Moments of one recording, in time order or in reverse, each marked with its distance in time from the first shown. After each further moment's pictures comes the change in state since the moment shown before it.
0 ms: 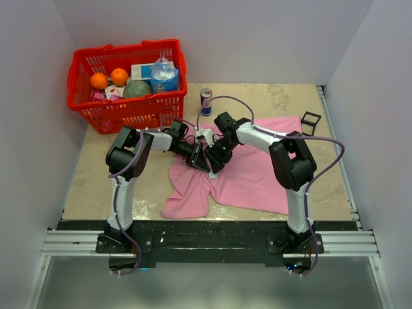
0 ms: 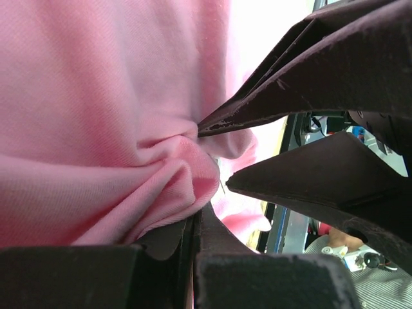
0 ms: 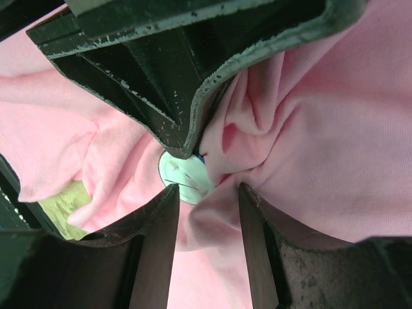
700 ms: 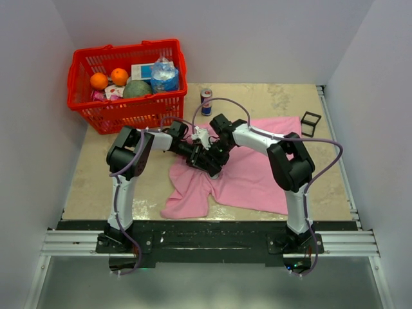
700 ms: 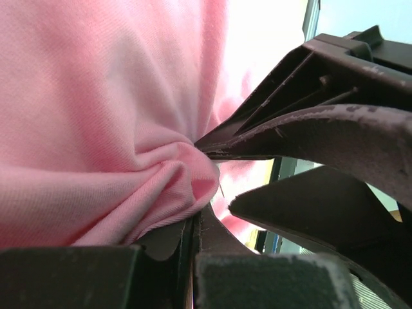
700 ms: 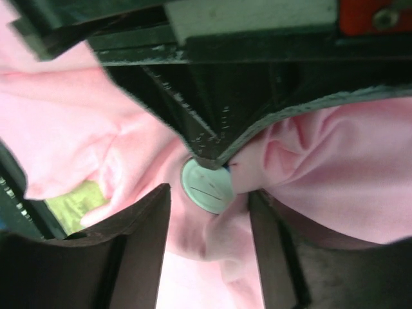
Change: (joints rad) left arm 0.004 0.015 0.008 0.006 0.025 0.000; right arm 0.047 -0.004 0.008 -0.011 0.018 -0.014
